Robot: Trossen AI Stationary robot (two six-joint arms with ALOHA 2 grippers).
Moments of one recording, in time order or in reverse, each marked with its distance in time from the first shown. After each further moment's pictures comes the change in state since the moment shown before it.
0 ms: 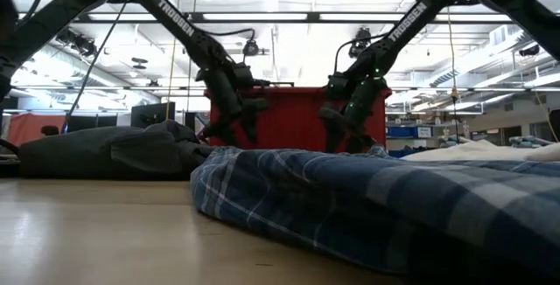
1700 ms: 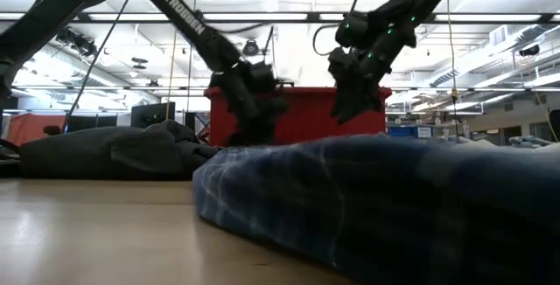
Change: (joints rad) left arm -0.194 -0.005 -0.132 0.150 0.079 -0.093; right arm 0.261 -0.439 -0.362 0.150 0.043 0.093
